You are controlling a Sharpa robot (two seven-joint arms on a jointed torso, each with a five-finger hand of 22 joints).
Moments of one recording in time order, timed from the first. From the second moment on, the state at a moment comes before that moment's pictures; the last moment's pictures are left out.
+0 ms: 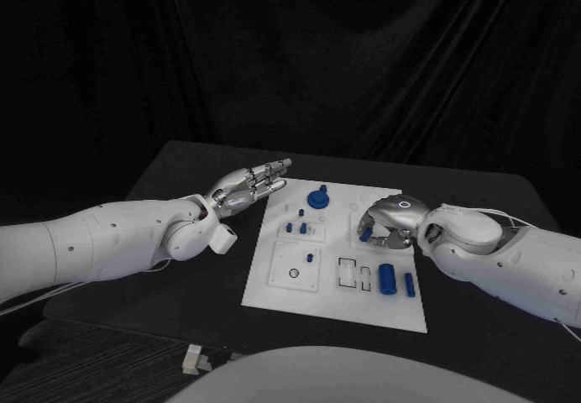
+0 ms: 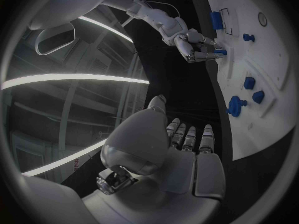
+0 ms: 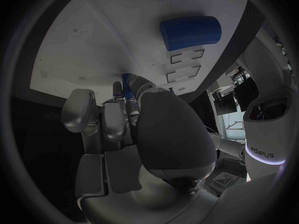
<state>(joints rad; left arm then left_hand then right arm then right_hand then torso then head) 1.08 -0.90 -0.21 1.34 -0.29 0.08 0.68 1.47 0.26 -0.20 0.26 0.49 0.21 0.05 0.02 0.03 0.04 0.03 0.08 0.02 0.00 0.05 0.01 0.00 0.16 0.01 0.16 0.01 0.03 1.14 -0.64 -0.21 1.31 -1.77 -0.25 0.08 1.53 -0.15 0.31 0.18 0.23 1.05 0.12 0.14 0.11 1.11 0.08 0.17 0.06 1.47 0.00 1.27 1.04 0.10 1.46 0.10 1.03 1.31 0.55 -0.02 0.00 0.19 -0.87</state>
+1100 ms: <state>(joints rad) 1.08 -0.90 -0.21 1.33 -0.29 0.09 0.68 1.48 0.26 -0.20 0.25 0.50 0.21 0.06 0.03 0.03 0.05 0.03 0.09 0.02 0.00 0.06 0.01 0.00 0.16 0.02 0.16 0.01 0.03 1.25 -0.72 -0.21 1.57 -1.78 -0.31 0.05 1.55 -0.15 0.37 0.14 0.18 1.12 0.12 0.17 0.16 1.20 0.06 0.12 0.06 1.47 -0.02 1.25 1.01 0.10 1.45 0.08 1.01 1.31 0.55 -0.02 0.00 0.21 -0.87</state>
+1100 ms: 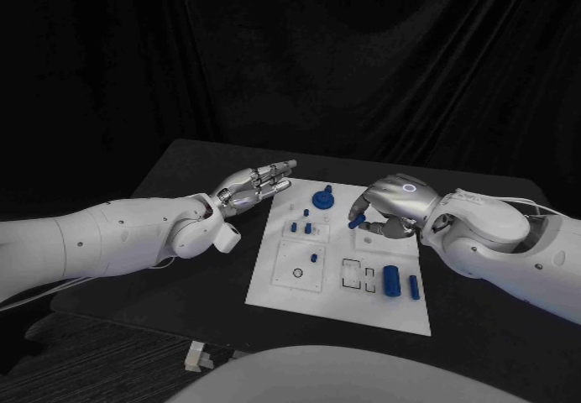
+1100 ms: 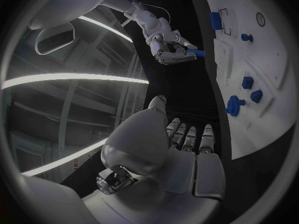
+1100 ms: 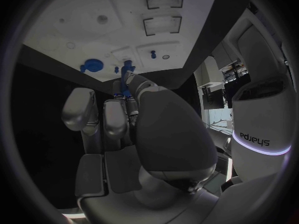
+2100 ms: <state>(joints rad) 1.07 -0.92 -0.21 1.33 -0.29 0.08 0.68 1.48 0.26 -0.20 0.26 0.50 0.21 0.06 0.03 0.03 0.04 0.03 0.09 0.02 0.00 0.05 0.01 0.00 0.16 0.01 0.15 0.01 0.01 1.15 -0.41 -0.21 1.48 -2.01 -0.19 0.02 1.55 -0.16 0.39 0.12 0.20 1.11 0.12 0.15 0.16 1.22 0.06 0.11 0.07 1.47 -0.02 1.25 1.02 0.10 1.44 0.08 0.99 1.31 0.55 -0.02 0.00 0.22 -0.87</state>
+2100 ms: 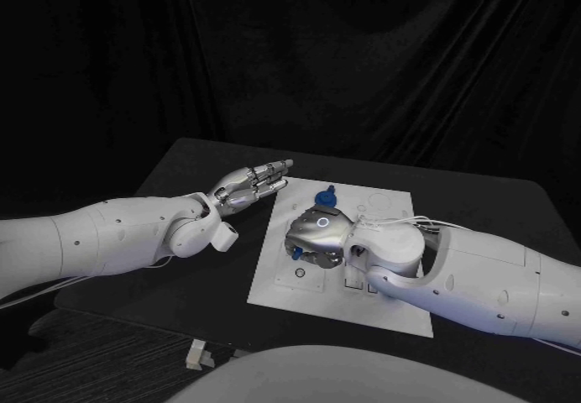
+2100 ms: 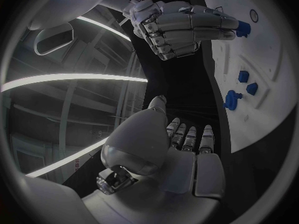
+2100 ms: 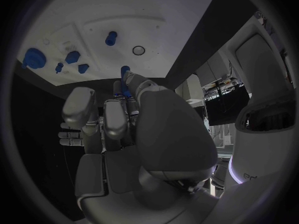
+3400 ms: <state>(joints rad) 1.07 -0.91 -0.21 1.32 -0.29 0.09 0.68 1.48 0.26 -0.20 0.27 0.50 0.21 0.06 0.03 0.03 0.04 0.04 0.09 0.02 0.00 0.05 0.01 0.00 0.16 0.01 0.15 0.01 0.02 1.11 -0.43 -0.20 1.49 -2.04 -0.14 0.00 1.55 -0.16 0.40 0.12 0.20 1.10 0.12 0.14 0.16 1.23 0.07 0.11 0.07 1.47 -0.02 1.25 1.01 0.10 1.44 0.08 0.99 1.31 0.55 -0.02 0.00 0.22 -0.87</state>
